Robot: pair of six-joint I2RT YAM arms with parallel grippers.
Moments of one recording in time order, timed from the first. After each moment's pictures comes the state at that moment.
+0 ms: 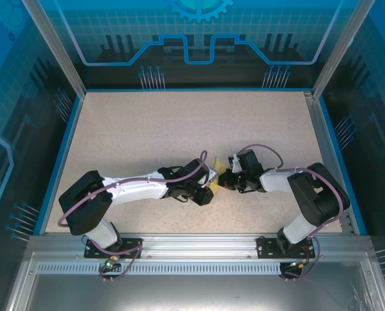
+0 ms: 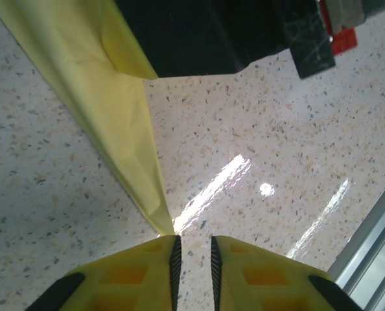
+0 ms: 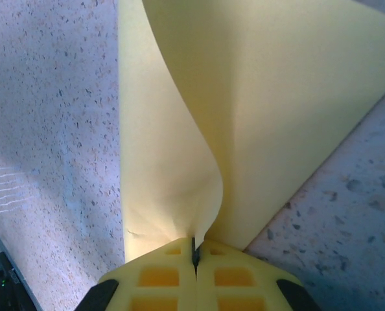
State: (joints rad) left arm -0.93 1.61 0.92 -0.33 0.21 -0.40; right arm 0.45 1.60 0.55 0.10 -0.49 0.71
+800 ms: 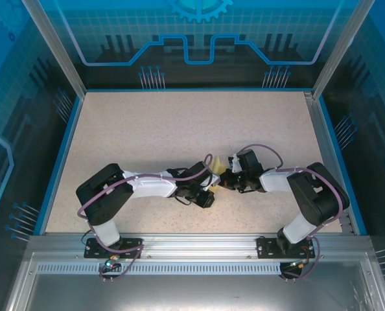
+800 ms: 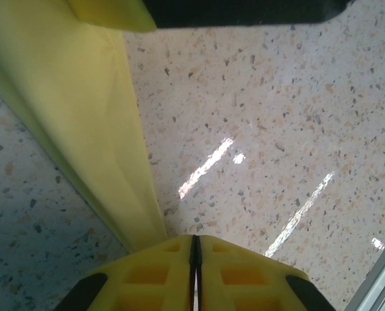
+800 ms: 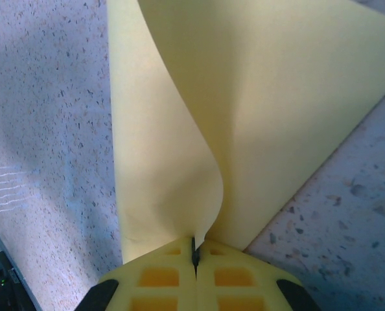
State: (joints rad) left arm -0.91 1.75 0.91 -0.25 0.30 -0.40; right arm 0.45 1.61 0.55 0.11 -0.49 0.70
